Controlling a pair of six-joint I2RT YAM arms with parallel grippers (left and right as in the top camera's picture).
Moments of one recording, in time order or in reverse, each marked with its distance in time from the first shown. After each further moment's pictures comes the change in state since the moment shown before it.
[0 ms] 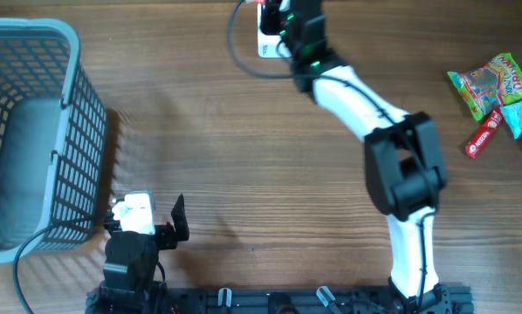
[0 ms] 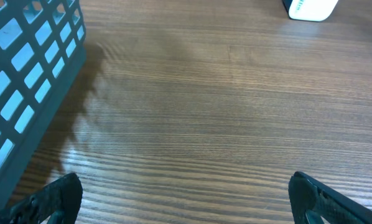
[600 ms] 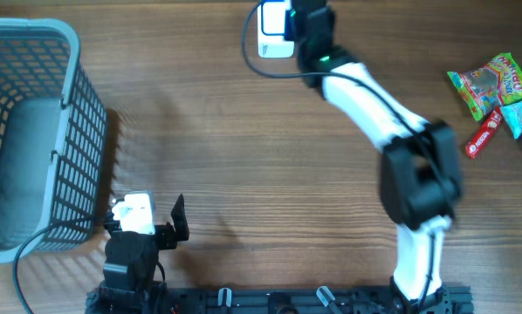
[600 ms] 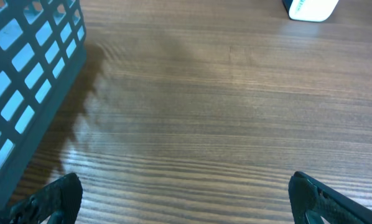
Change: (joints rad) left arm 0.000 0.000 0.000 0.002 0.000 0.000; right arm -0.047 -0.168 -0.002 -0.494 0.302 -0.159
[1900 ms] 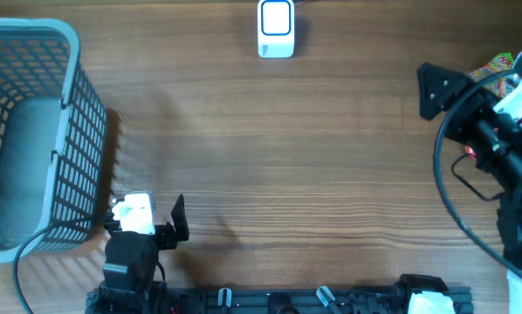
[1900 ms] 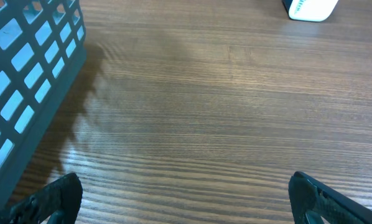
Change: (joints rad) left arm 0.000 -0.001 0.000 -0.002 0.000 0.000; right arm -0.495 -1.146 -0.373 -0.672 -0.798 0.325
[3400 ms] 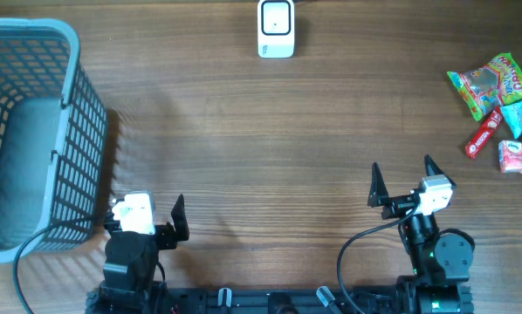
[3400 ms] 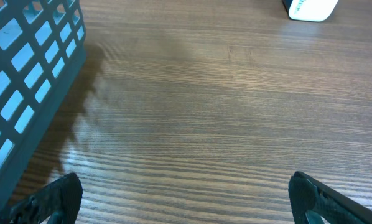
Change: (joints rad) left arm 0.000 0.000 0.000 0.000 0.000 0.000; right arm 0.105 -0.940 -1.338 0.770 0.220 -0.510
